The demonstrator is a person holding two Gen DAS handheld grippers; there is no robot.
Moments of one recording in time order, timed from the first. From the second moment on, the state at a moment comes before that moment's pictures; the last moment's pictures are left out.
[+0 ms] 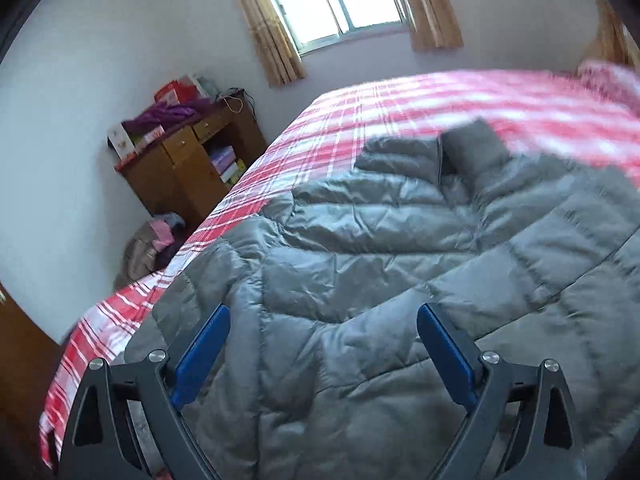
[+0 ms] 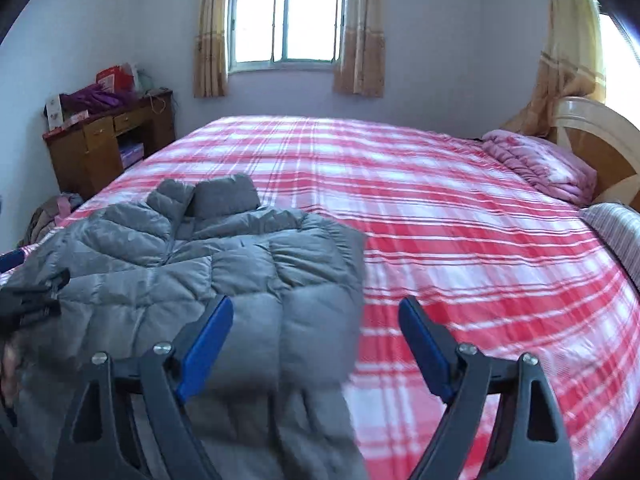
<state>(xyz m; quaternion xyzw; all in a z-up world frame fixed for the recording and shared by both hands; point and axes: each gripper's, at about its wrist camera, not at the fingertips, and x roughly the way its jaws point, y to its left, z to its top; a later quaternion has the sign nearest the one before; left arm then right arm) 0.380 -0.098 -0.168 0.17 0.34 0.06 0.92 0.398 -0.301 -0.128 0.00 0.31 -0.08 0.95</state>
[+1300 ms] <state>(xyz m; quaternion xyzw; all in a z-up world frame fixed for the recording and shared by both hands) 0.439 -0.129 -0.217 0.20 0.37 0.05 0.91 0.494 -0.310 -0.203 0.02 0.40 -0.07 0.91</state>
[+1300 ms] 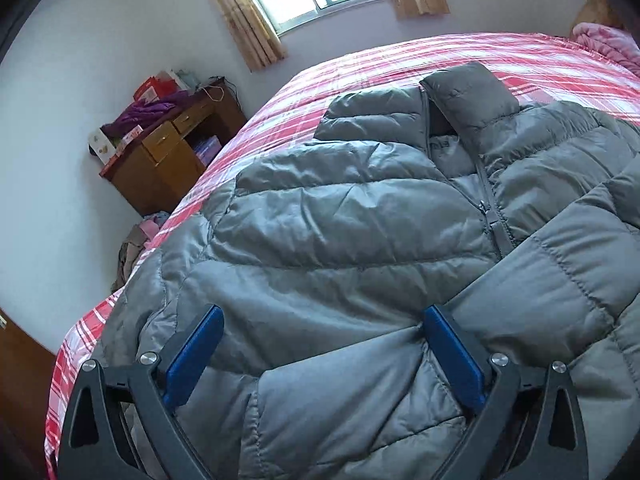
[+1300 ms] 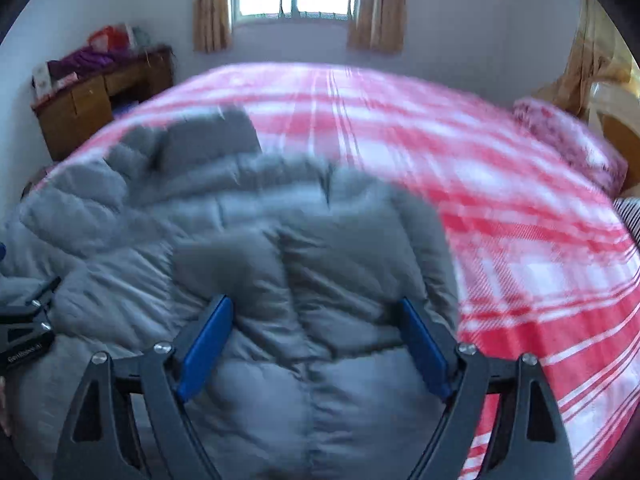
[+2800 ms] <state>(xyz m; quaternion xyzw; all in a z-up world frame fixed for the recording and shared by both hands) 0.223 0.232 -0.185 -0.05 0.41 0.18 0.89 0.271 -0.227 -0.164 -0.01 0.38 -0.01 0.92</state>
